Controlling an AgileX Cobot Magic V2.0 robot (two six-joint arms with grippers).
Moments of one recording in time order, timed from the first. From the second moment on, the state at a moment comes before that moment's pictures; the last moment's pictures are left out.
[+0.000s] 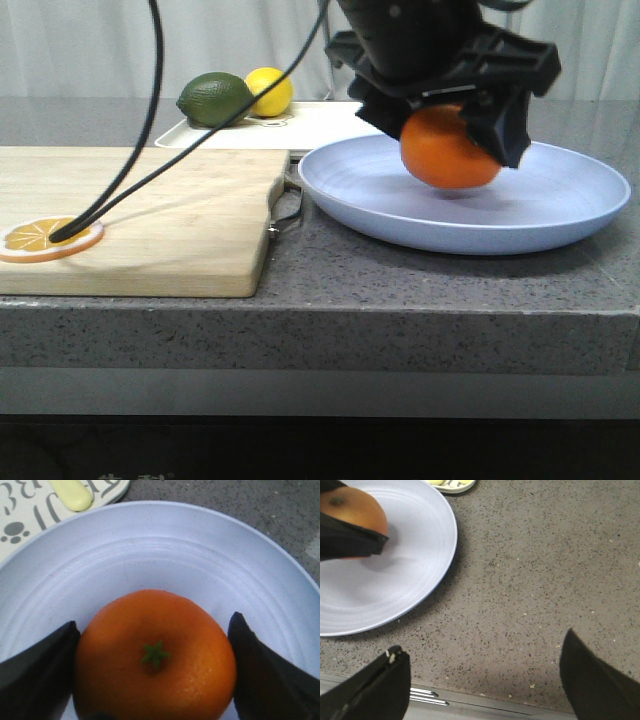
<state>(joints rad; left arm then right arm) -0.86 1.99 -1.72 -0.09 0.62 0.07 0.03 0.67 -0.67 0.09 0.73 -0.07</state>
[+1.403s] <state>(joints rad) -0.67 1.15 -1.07 -0.07 0.69 0.04 0.03 0.97 -0.93 0.16 0.95 -0.07</state>
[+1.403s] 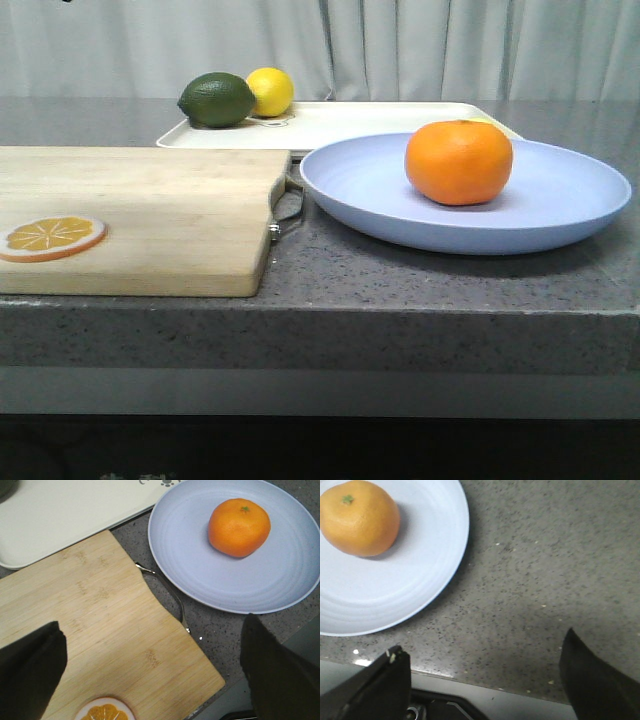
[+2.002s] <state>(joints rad) -0.66 1.13 -1.06 -0.04 0.68 0.04 0.00 1.24 -0.97 0.49 0.90 -0.07</state>
